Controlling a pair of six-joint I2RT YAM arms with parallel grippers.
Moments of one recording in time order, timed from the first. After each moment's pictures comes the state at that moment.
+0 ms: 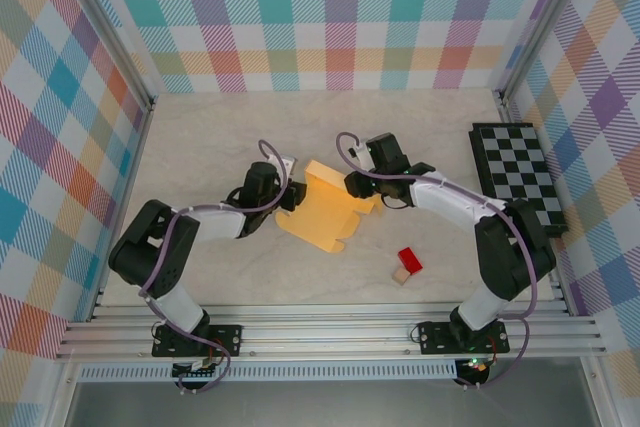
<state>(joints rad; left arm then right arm) -0.48 1.68 0.74 0.38 0.08 -0.13 0.55 1.63 1.08 -0.31 -0.13 0.11</state>
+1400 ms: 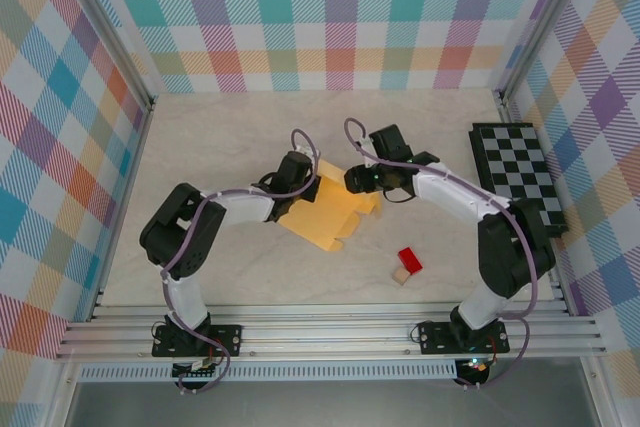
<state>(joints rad) -0.61 1.84 0.99 0.17 -0.20 -0.13 0.52 1.63 1.17 -0.47 -0.18 0.23</state>
